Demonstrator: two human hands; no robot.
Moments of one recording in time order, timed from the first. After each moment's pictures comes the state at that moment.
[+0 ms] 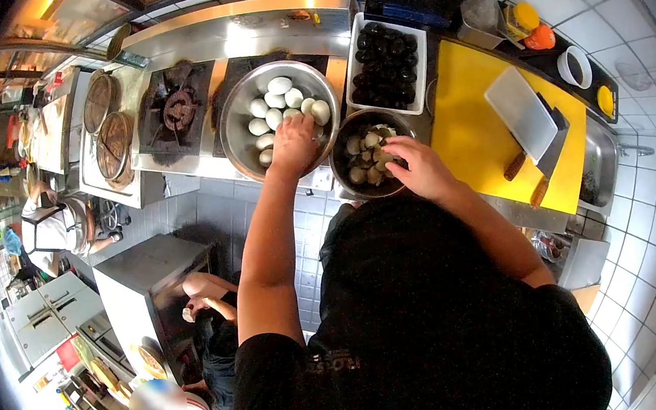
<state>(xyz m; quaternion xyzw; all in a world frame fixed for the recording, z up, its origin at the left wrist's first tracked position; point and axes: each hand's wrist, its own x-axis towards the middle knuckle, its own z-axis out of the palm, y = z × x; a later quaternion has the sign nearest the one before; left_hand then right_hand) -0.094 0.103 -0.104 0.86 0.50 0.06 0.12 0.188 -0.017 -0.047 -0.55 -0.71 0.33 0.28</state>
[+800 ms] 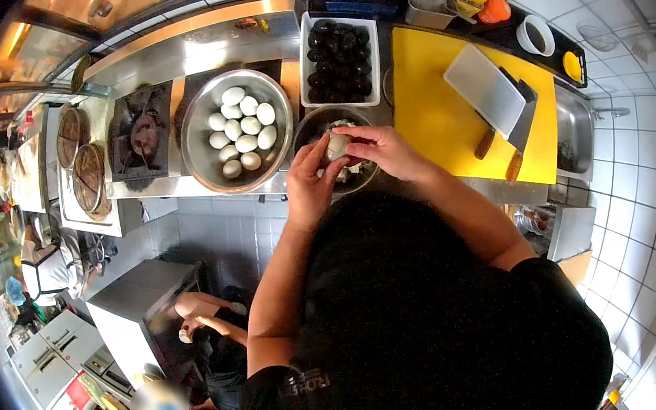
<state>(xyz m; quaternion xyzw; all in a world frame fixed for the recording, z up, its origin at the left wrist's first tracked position) -0.002 -0.002 -0.016 0.68 0.47 0.39 0.41 0.195 -0.008 -0.042 -0.42 -0.45 0.67 0.41</state>
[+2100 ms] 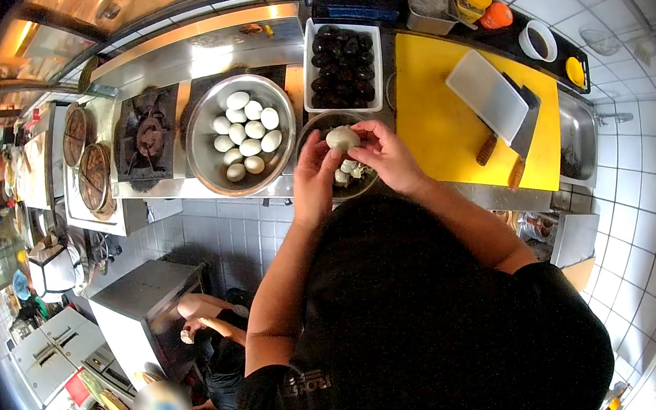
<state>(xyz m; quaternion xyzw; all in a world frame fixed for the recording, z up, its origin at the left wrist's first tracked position) 0.015 -0.003 -0.024 0.33 0.45 0.43 0.71 0.185 -0.017 -0.051 -0.45 -0.42 0.58 0.53</state>
